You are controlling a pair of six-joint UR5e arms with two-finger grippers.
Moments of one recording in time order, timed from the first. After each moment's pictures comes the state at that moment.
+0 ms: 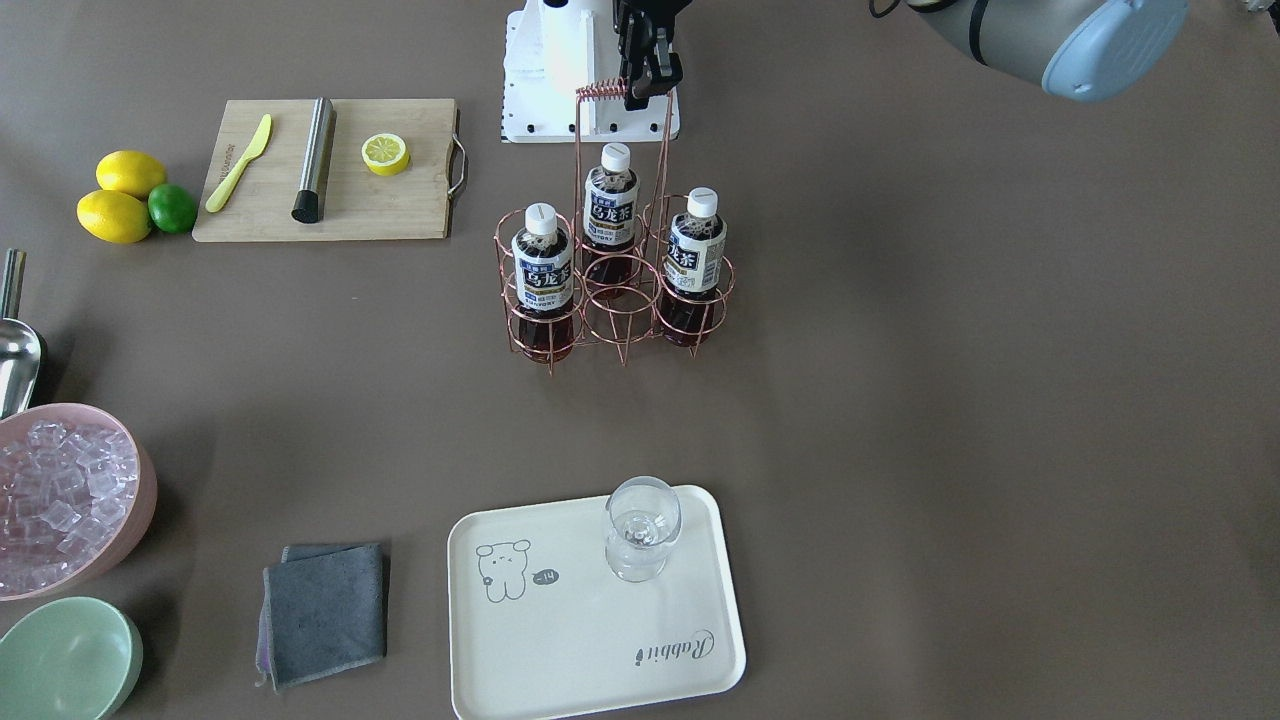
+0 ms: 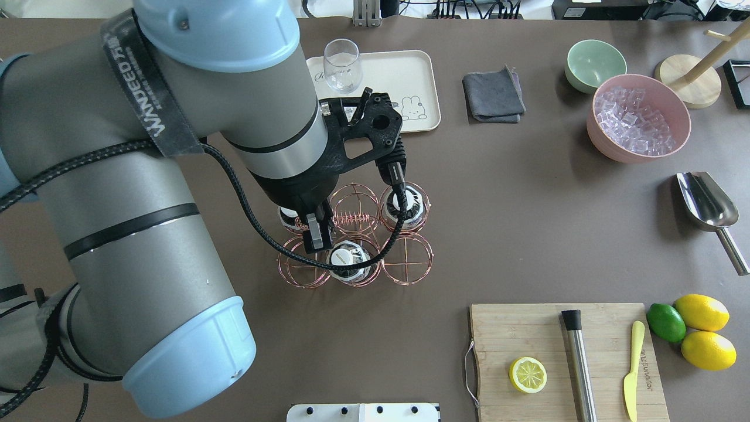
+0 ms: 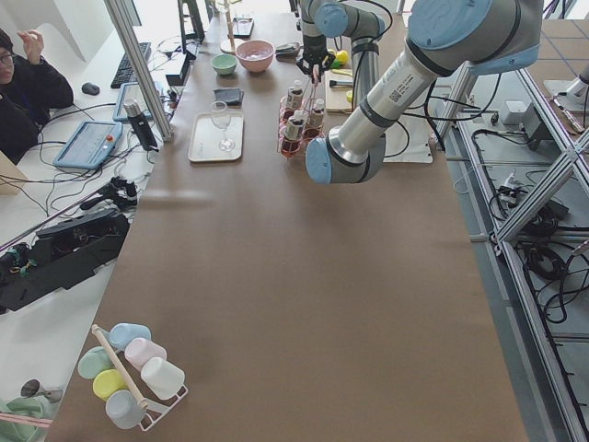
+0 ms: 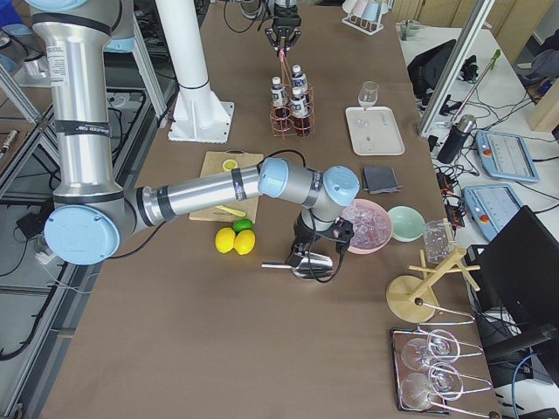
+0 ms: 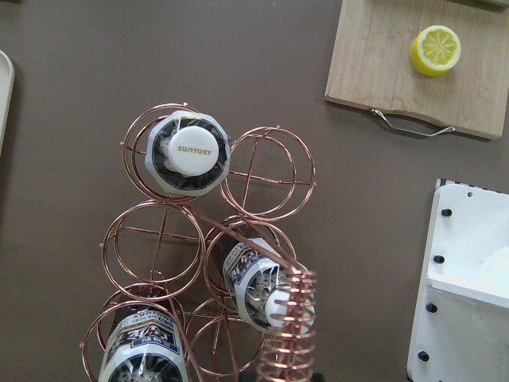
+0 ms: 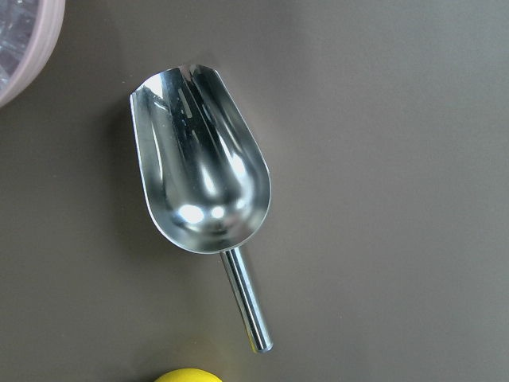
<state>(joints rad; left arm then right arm) -0.59 -2.53 -2.04 -0.93 -2.07 0.20 1.43 -1.54 1.80 -2.09 2.35 0.15</state>
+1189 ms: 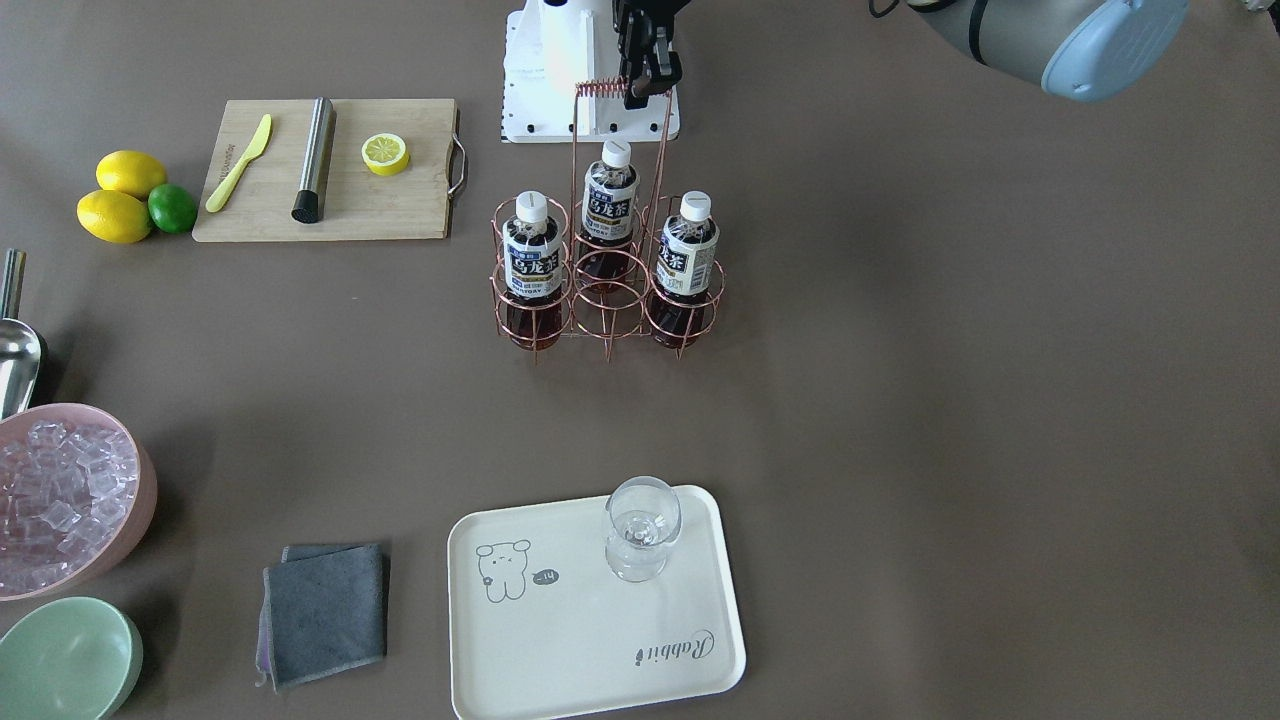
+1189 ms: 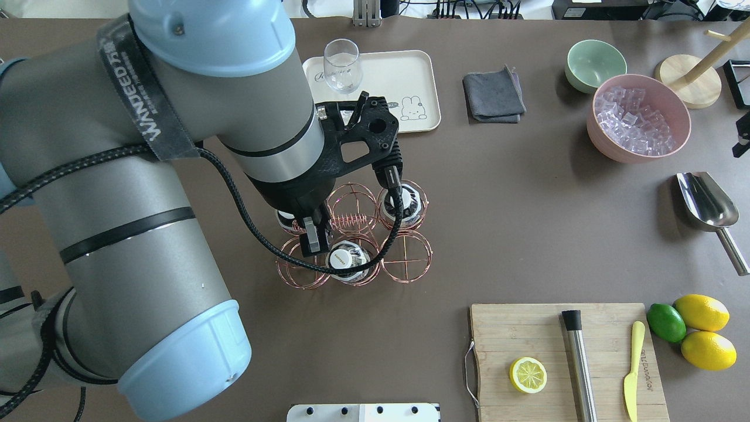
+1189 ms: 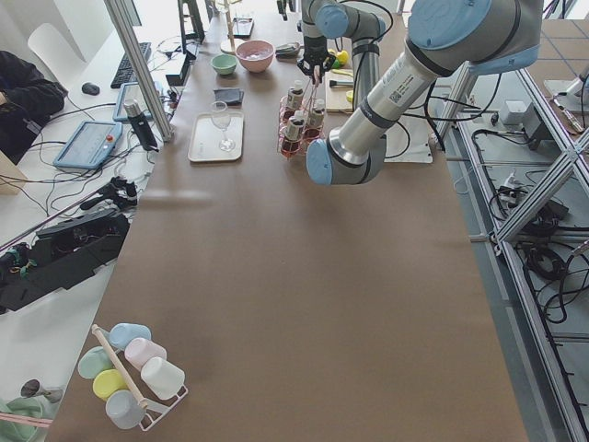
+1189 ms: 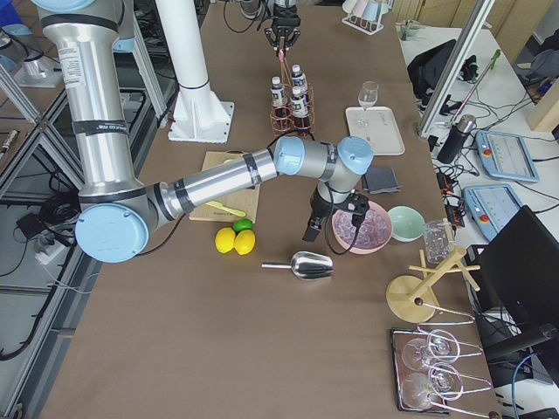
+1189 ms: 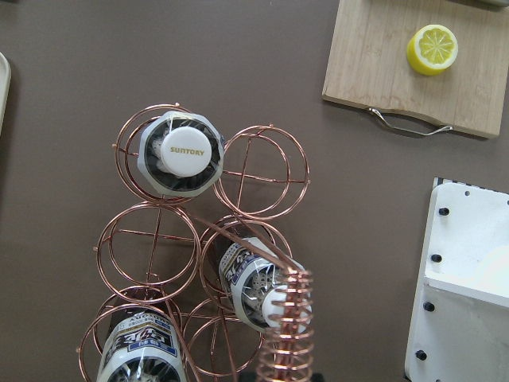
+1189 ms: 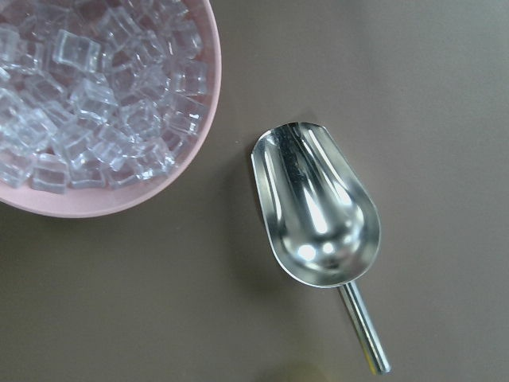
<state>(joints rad) -0.59 -2.52 -2.05 -0.93 -2.07 0.20 1.36 -1.41 1.83 -2.08 2.36 0.39</state>
